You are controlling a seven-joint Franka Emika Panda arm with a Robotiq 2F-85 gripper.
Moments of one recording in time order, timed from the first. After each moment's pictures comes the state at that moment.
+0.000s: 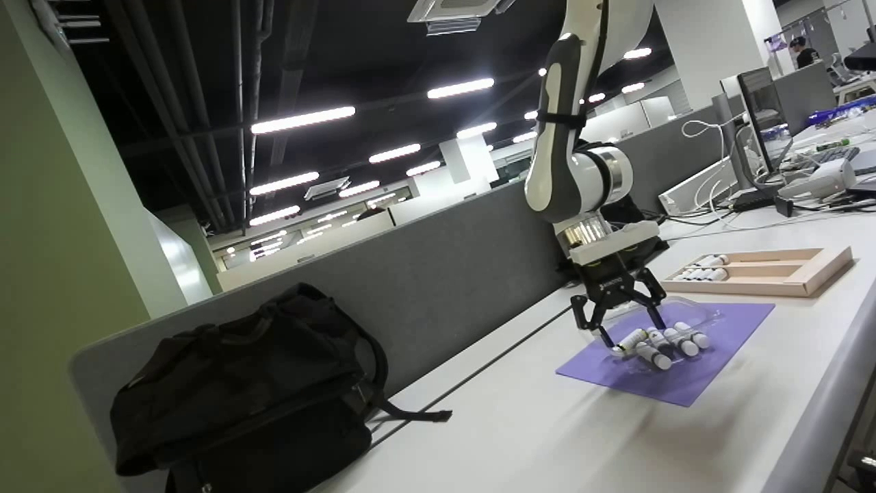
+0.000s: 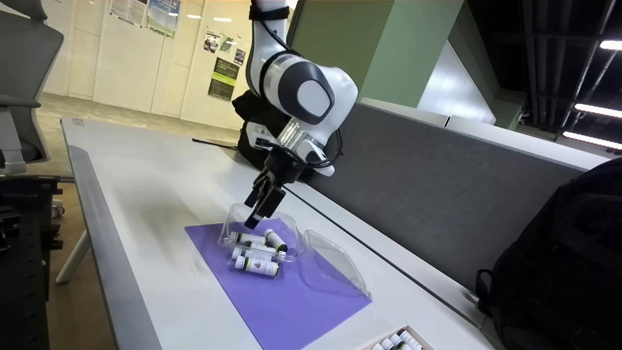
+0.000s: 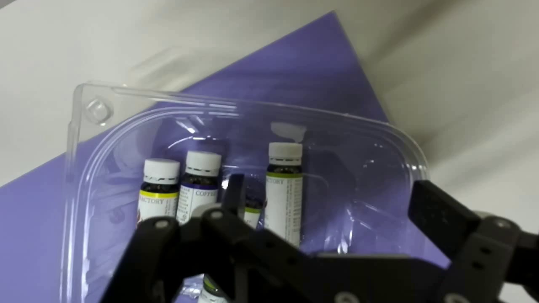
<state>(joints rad) 0.07 0.44 0.01 -2.24 0.26 2.43 0.38</state>
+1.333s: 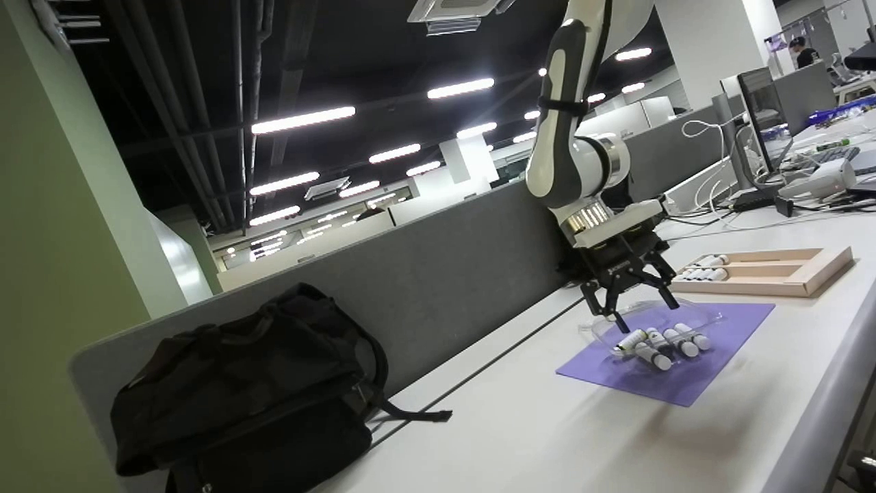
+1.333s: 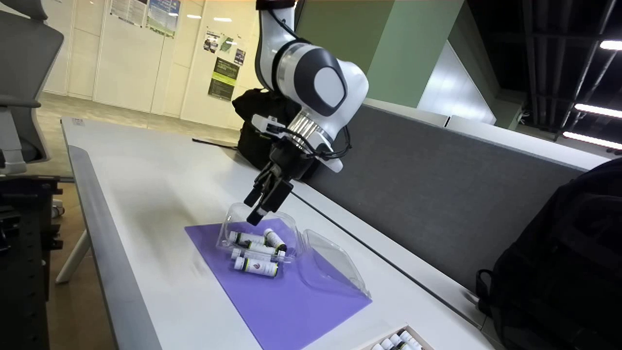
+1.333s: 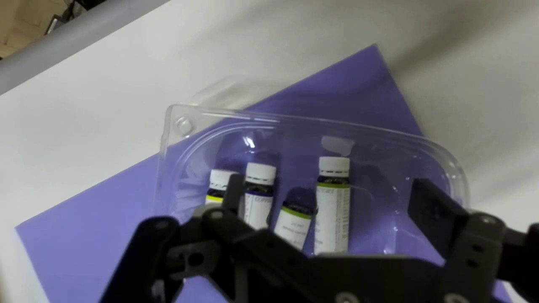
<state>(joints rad) 0.07 0.39 -0.03 -2.23 0.19 2.28 0.40</state>
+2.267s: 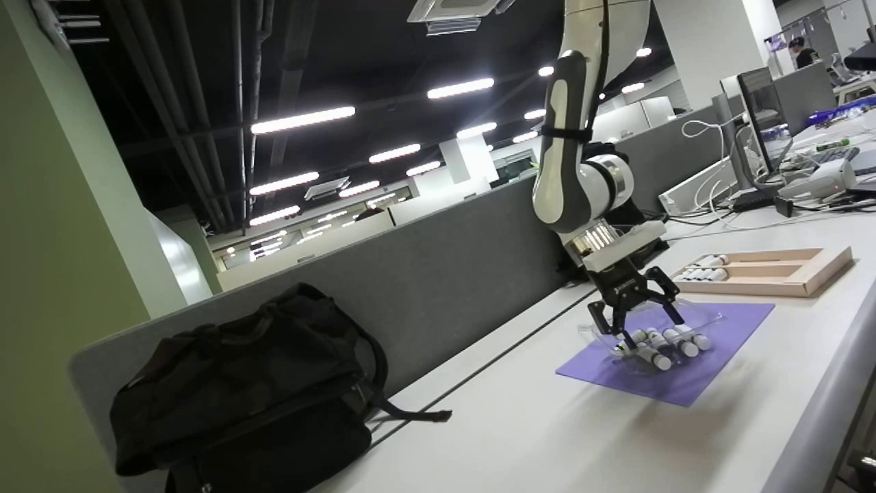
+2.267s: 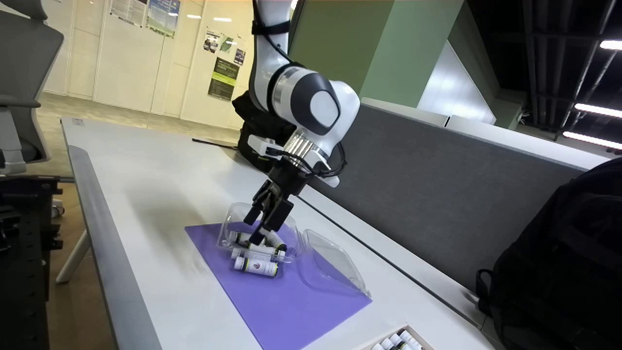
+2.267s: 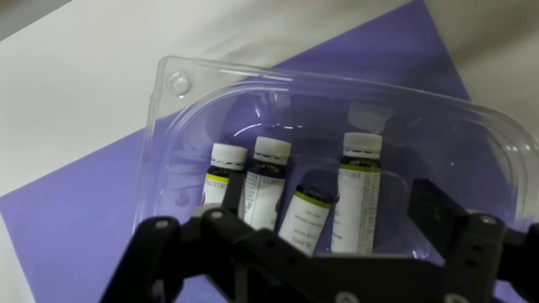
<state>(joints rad) 0.10 0.50 -0.06 -2.19 0.14 2.35 0.41</state>
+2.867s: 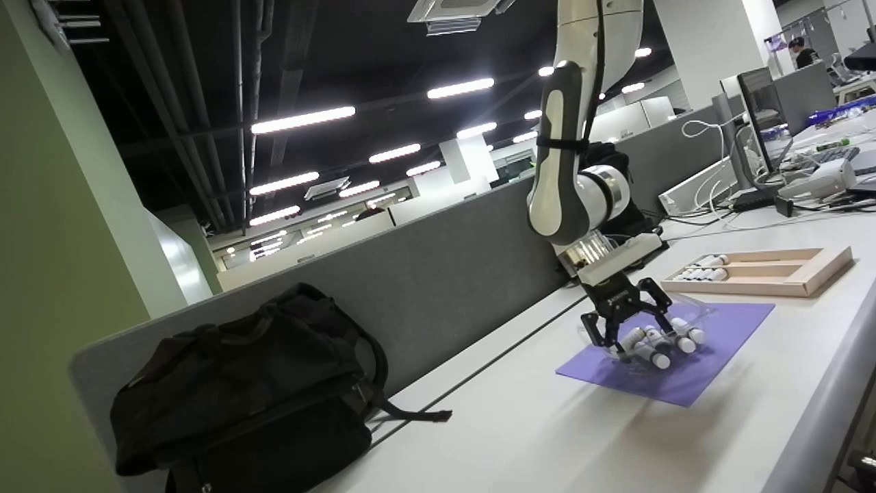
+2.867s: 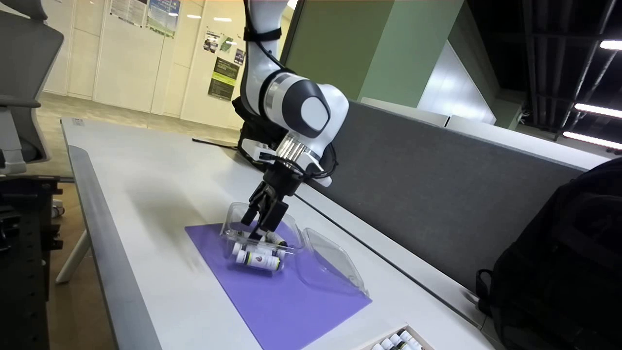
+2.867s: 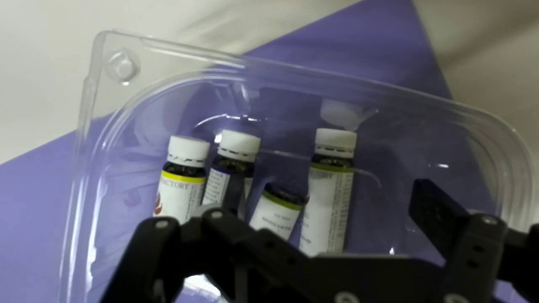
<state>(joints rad) 0.14 0.53 -0.06 -2.18 0.13 2.40 0.42</state>
